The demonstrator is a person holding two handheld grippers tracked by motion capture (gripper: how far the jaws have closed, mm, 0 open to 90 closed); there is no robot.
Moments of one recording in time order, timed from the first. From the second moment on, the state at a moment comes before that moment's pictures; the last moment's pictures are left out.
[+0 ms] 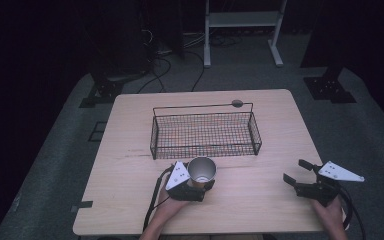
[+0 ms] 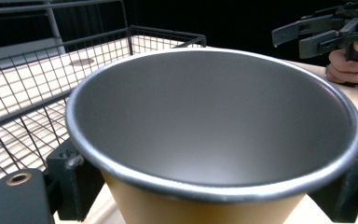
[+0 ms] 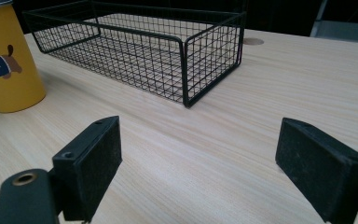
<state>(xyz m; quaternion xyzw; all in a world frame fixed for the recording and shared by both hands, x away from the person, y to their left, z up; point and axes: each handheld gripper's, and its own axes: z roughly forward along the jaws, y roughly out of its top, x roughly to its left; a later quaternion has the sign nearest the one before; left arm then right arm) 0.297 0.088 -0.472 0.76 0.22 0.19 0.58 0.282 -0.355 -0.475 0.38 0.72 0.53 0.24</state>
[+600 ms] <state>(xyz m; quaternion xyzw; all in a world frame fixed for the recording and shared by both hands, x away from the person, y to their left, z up) 0.297 0.087 -0.468 0.75 0.22 0.19 0.59 0.282 -0.355 -0.475 0.38 0.72 0.53 0.24</state>
